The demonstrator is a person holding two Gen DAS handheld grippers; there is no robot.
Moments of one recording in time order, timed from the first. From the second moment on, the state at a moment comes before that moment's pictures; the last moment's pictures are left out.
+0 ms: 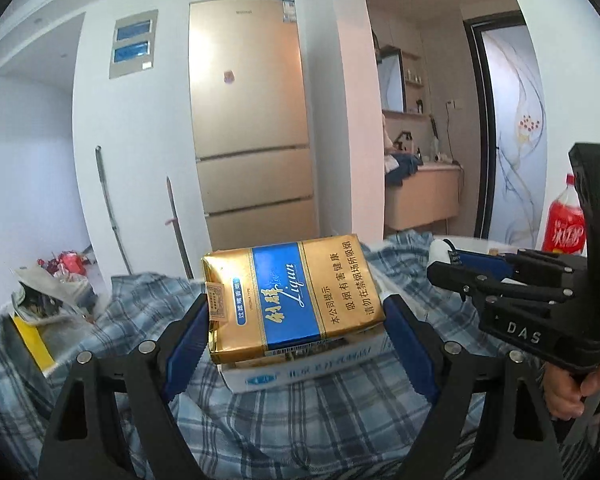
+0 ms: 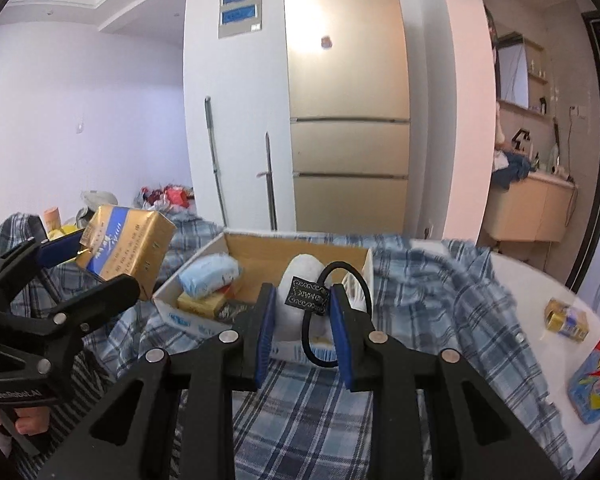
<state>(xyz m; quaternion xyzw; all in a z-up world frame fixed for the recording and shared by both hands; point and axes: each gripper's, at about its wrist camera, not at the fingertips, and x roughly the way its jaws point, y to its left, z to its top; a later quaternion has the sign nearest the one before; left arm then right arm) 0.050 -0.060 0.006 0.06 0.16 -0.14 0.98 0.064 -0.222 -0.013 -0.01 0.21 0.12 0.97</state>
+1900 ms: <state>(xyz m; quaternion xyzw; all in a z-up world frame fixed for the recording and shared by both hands) 0.238 -0.080 -0.011 0.04 0.42 -0.13 0.90 0.201 -0.201 -0.064 0.02 0.40 0.16 0.90</state>
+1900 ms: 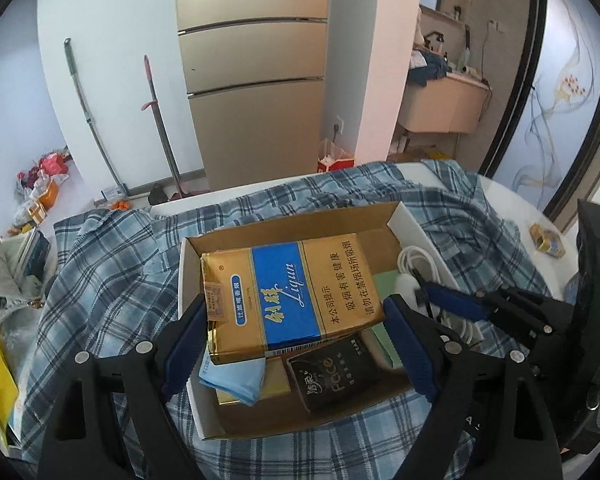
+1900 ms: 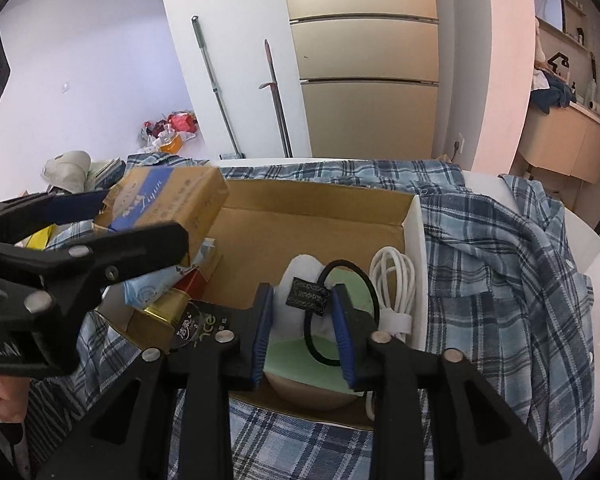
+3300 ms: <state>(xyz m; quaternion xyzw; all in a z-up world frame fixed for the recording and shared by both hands) 0.223 -0.118 -0.055 0.07 0.40 -0.19 0.89 0.199 -0.264 -0.043 -0.01 0.36 0.03 0.93</state>
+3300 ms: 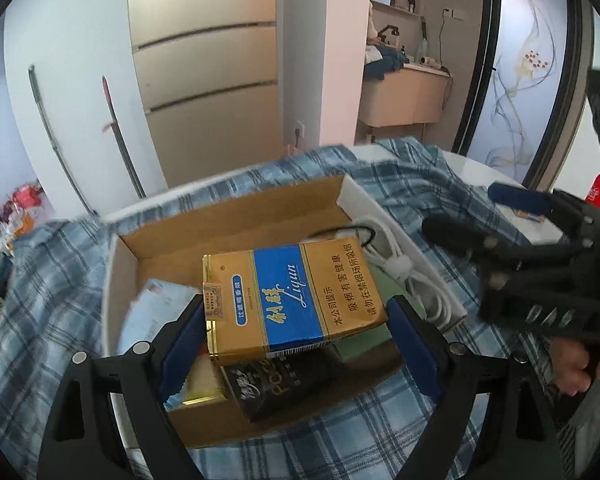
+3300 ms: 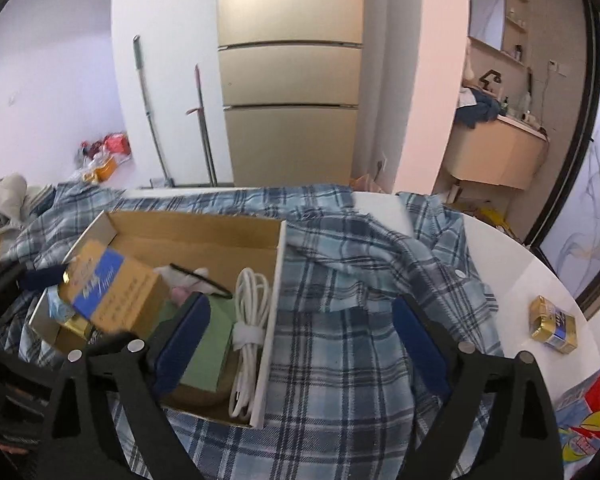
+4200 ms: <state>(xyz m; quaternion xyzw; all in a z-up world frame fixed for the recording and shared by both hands) 0.214 -0.138 -0.063 0.15 0.43 -0.25 0.86 0.208 -0.221 -0.078 0.05 0.46 0.20 0.86</state>
